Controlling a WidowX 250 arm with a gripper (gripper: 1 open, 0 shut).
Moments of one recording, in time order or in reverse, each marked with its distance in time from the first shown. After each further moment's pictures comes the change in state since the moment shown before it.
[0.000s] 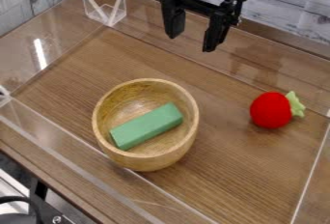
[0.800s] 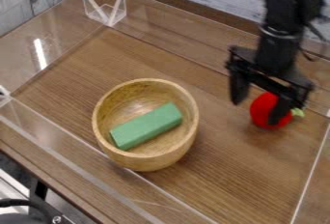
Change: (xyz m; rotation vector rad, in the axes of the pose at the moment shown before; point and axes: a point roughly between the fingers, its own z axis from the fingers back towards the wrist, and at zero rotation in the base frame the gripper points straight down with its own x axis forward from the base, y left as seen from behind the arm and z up) arm 0.005 -0.100 -0.067 -0.012 -0.009 -0.205
